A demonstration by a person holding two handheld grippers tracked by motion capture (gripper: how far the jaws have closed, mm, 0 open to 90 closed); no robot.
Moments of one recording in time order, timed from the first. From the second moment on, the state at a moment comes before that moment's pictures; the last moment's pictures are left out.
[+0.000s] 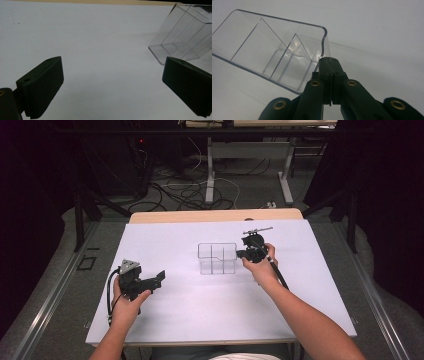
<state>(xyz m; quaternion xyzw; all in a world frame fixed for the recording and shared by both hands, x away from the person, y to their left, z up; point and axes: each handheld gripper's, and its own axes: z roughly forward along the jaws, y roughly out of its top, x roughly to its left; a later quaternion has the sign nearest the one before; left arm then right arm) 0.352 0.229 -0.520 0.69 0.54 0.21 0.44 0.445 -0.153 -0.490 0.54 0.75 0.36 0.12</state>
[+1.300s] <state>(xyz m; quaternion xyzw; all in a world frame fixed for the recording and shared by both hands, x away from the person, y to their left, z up) 0.351 0.232 -0.521 0.69 0.54 0.21 0.44 0.419 -0.204 -0.478 0.41 0.82 0.36 0.15</state>
